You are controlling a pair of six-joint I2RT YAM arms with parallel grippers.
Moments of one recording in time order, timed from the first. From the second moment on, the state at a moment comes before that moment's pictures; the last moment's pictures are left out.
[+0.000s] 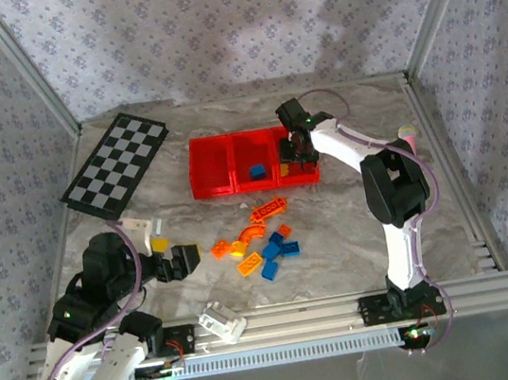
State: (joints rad) left arm -0.47 0.45 0.76 -0.90 0.28 -0.37; right arm 0.42 2.00 1.57 -0.70 0.05 0.47
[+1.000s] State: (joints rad) left arm -0.47 0.43 0.76 -0.90 0.28 -0.37; right arm 0.80 1.17 0.88 -0.76 -0.12 -0.30
